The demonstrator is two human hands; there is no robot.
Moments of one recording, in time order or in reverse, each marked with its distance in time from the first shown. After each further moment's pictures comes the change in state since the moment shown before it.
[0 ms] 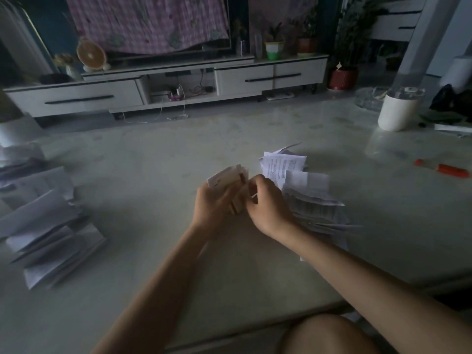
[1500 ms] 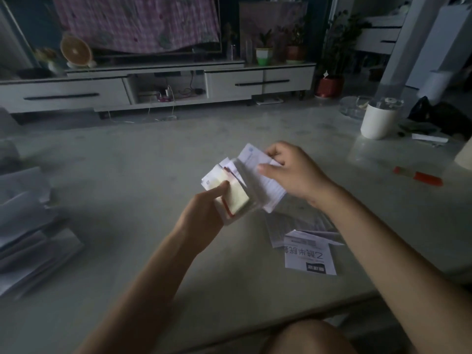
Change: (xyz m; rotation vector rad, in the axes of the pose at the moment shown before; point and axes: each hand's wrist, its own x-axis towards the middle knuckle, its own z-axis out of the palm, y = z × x) left_hand -0.005 0.021 0.011 -0.853 -0.294 -0.511; right_hand 0.028 -0.013 -0.093 0.055 -0.034 -0.014
